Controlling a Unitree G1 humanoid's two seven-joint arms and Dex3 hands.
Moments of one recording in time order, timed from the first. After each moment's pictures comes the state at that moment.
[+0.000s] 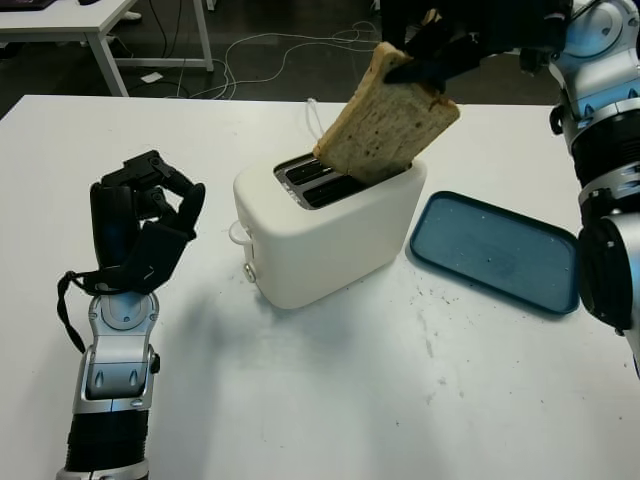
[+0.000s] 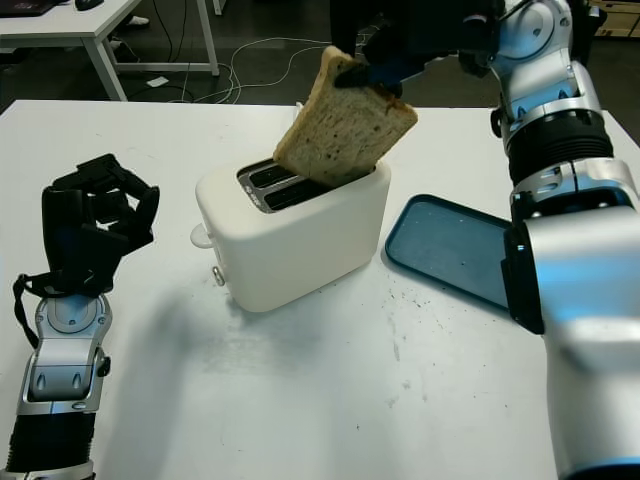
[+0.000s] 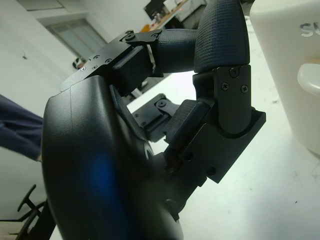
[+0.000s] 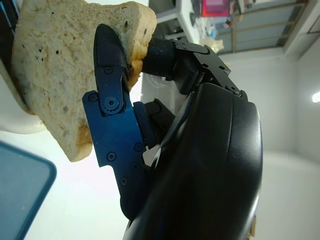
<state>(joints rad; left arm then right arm) -0.20 0.19 0.15 -0.10 0.24 -0.05 0.18 -1.37 -0.50 0.16 1.12 -0.21 -0.43 0.85</state>
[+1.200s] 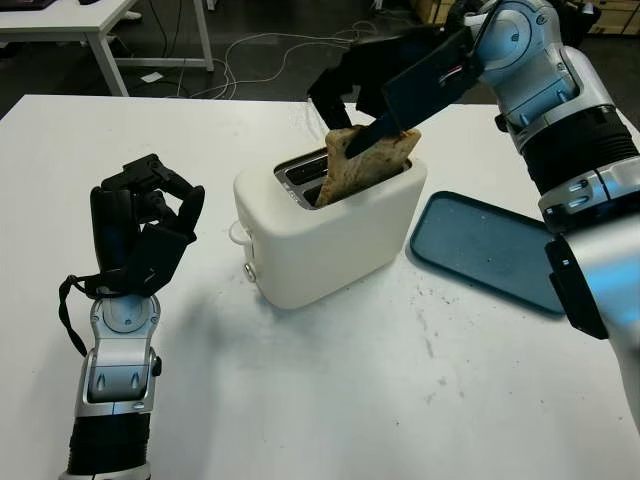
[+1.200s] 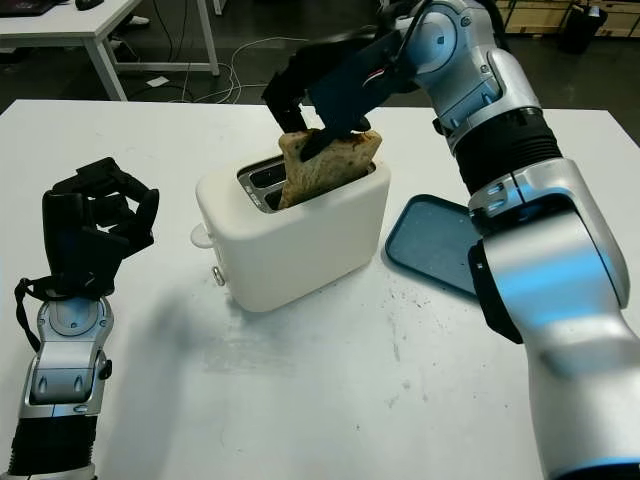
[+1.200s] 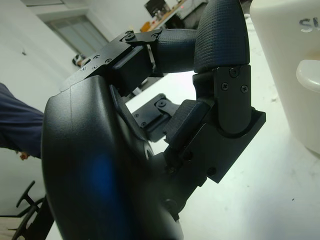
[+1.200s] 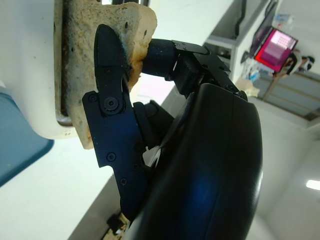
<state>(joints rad) -0.19 0.18 0.15 -0.10 0.24 -0.04 0.19 -1.36 -0.44 0.38 0.87 -0.36 -0.39 0.99</state>
